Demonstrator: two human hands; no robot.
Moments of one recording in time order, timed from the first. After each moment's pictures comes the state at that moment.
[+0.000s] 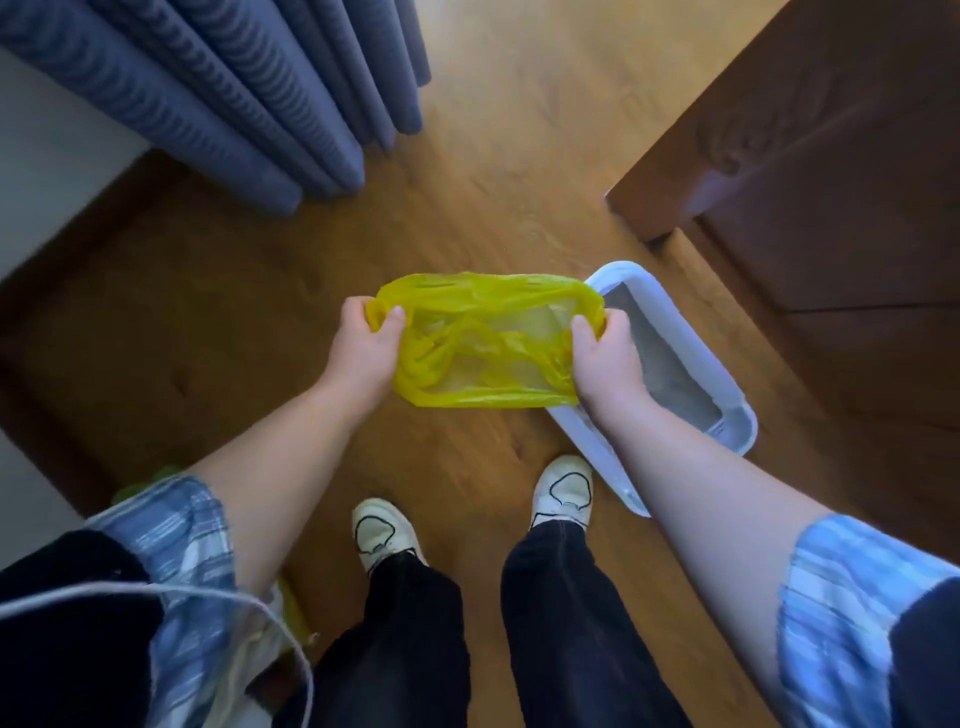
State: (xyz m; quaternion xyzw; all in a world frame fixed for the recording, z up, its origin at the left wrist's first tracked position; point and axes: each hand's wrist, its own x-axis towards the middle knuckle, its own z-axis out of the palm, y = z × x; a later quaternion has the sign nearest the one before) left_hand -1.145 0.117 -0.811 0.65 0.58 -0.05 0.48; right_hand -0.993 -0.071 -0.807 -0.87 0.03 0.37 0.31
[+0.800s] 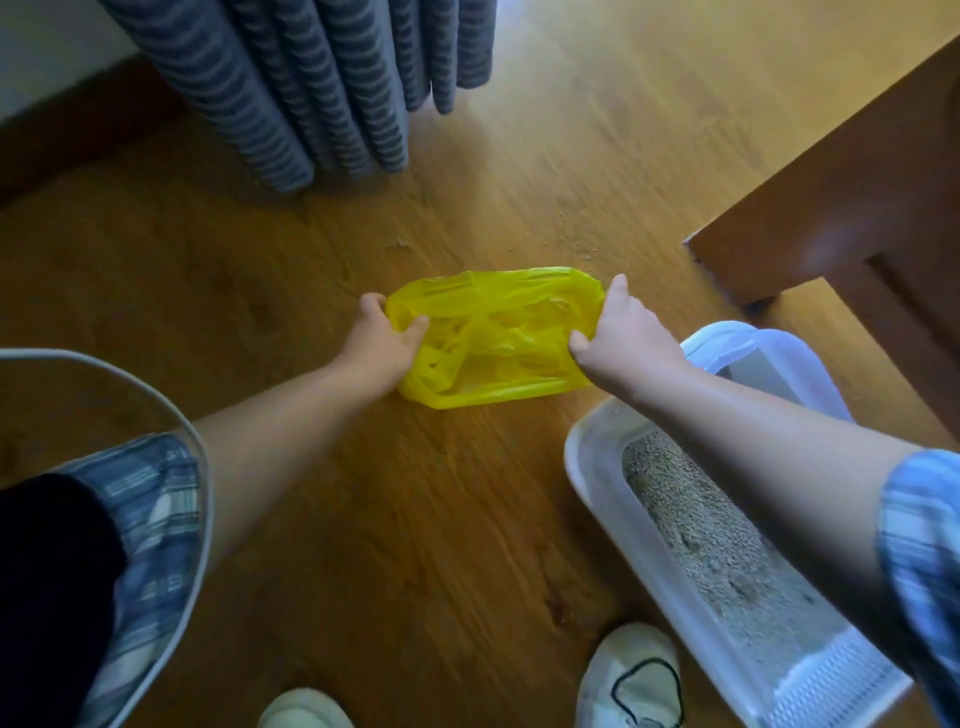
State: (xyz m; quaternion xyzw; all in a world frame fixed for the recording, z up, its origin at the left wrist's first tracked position) left_hand -1.115 0.191 -1.076 0.71 0.54 -0.09 0.45; right_hand -0.929 0.010 -1.052 -0.92 -0.27 0.29 0.00
